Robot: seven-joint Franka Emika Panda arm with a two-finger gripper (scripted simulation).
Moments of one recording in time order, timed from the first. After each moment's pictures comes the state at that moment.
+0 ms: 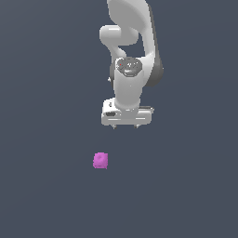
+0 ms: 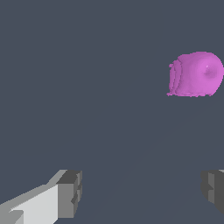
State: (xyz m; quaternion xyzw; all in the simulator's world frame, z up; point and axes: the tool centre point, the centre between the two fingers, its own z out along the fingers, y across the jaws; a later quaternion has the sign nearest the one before) arm -0.008 0.030 0.161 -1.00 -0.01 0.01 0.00
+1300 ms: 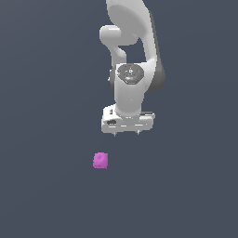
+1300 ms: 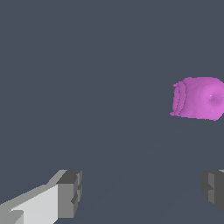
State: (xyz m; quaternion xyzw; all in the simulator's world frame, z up) arm 0.023 0.032 0.156 -1.00 -0.04 0.00 0.00
